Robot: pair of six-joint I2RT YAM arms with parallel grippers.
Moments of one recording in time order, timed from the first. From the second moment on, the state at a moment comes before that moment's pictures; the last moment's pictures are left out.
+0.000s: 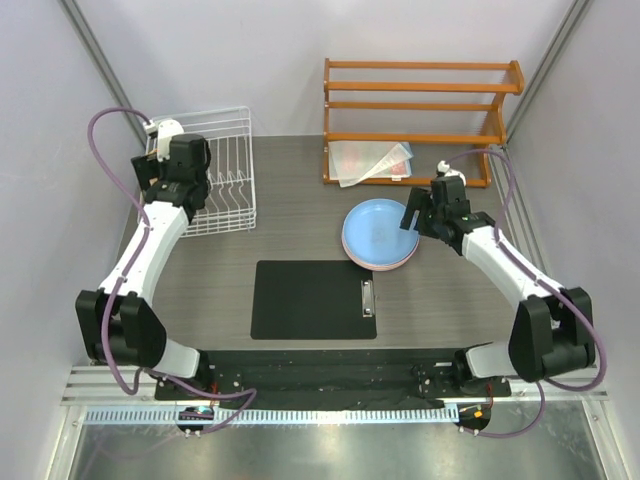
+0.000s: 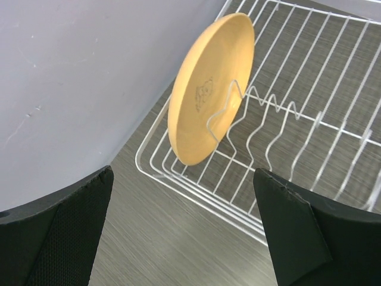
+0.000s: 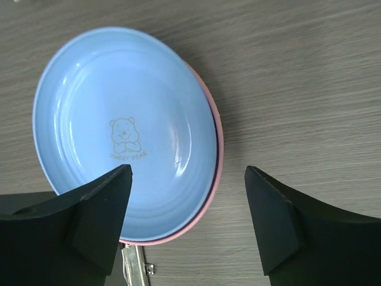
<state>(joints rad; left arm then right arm) -0.15 1.45 1.33 -0.44 -0.81 -0.18 0.22 1.39 0.95 -0.36 0.09 0.43</state>
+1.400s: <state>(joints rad) 0.06 1.83 1.51 -0.31 -0.88 -0.02 0.21 1.43 0.99 -0.29 0.09 0.40</state>
